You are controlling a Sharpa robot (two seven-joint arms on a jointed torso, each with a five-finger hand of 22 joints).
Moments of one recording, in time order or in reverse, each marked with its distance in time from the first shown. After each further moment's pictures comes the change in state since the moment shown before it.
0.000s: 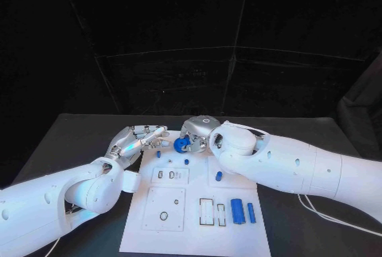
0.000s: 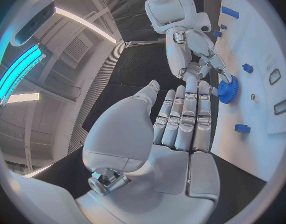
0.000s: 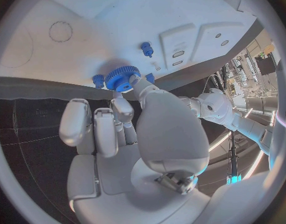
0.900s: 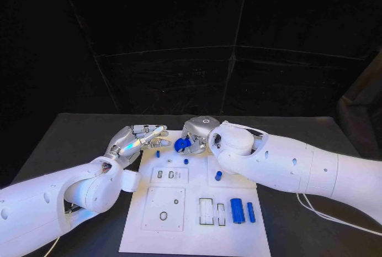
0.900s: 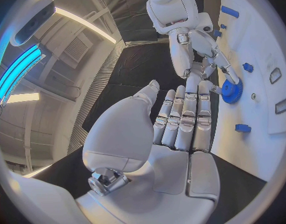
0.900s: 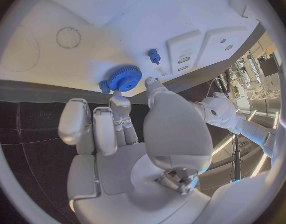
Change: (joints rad) left arm 0.000 0.000 0.000 -0.002 0.000 0.002 -0.002; left_hand 0.000 0.000 0.000 0.000 0.000 0.000 0.000 0.000 0.000 0.000 0.000 0.000 0.000 0.000 0.000 0.000 0.000 0.000 0.000 0.000 0.000 0.000; right arm -0.002 0.011 -0.006 -0.021 -0.012 0.027 -0.033; right_hand -0.166 -0.081 -0.248 0.170 0.066 -0.059 0.017 -0.031 0.044 -0.039 0.039 -0.070 -0.042 0.000 0.025 -0.021 -0.026 0.000 -0.007 0.021 0.000 -0.015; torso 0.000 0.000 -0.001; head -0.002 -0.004
